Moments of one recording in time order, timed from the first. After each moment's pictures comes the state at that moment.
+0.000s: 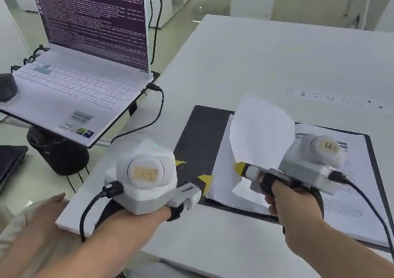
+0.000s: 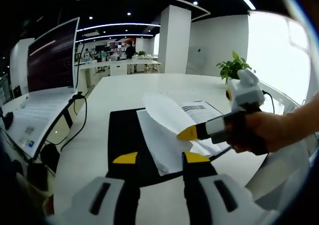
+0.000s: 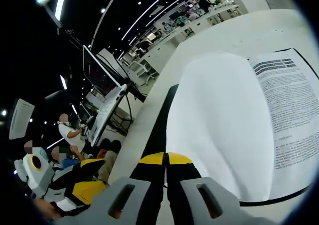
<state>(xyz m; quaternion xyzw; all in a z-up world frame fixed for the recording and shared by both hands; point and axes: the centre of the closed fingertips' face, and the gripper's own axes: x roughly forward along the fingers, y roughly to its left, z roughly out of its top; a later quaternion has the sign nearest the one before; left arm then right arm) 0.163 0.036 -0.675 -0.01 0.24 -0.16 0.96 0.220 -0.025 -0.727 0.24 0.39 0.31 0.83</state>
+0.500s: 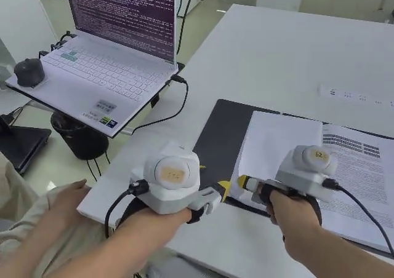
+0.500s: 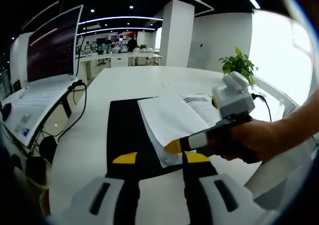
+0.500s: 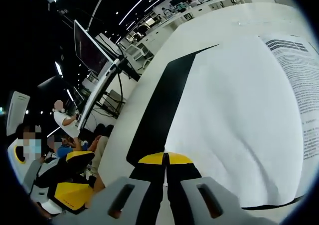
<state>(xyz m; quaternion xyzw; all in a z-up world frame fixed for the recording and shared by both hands) 0.162 0.040 -0.698 -0.02 0.27 -0.16 0.95 0.218 0.007 -0.781 0.21 0.44 0.32 0.81</state>
